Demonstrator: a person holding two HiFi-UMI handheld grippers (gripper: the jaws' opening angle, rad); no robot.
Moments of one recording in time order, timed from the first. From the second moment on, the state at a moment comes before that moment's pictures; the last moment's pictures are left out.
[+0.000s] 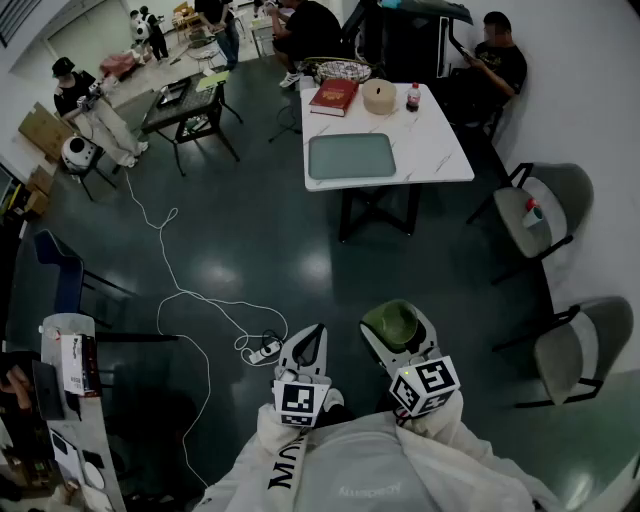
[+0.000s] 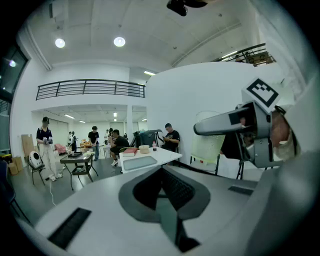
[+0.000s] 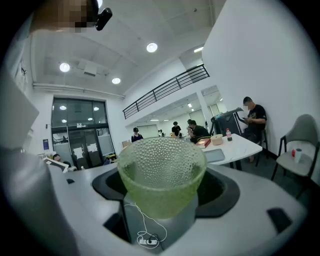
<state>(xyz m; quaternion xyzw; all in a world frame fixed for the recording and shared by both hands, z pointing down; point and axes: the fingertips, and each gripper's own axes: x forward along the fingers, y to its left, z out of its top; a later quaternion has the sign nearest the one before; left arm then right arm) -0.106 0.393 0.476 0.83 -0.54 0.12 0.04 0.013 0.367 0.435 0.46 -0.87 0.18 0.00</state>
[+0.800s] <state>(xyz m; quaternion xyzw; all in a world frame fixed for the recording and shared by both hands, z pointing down) -0.108 0.423 0.443 0.85 -0.52 0.10 0.03 0.004 0.412 0.415 0.49 -0.86 0.15 -0.01</state>
